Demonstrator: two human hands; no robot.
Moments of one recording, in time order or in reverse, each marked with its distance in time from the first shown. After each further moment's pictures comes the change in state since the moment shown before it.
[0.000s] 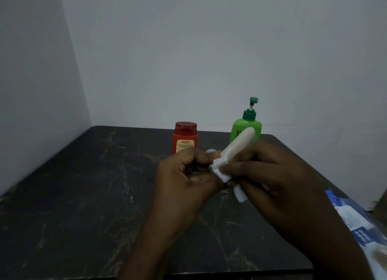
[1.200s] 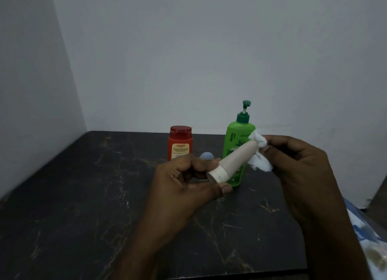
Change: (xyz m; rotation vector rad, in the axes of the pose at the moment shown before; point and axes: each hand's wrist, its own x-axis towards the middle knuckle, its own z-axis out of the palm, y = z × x) left_hand 0.002 -0.004 -0.005 -0.009 -0.121 -0.045; right_hand -0.007 0.054 0.012 0.823 0.444 0.705
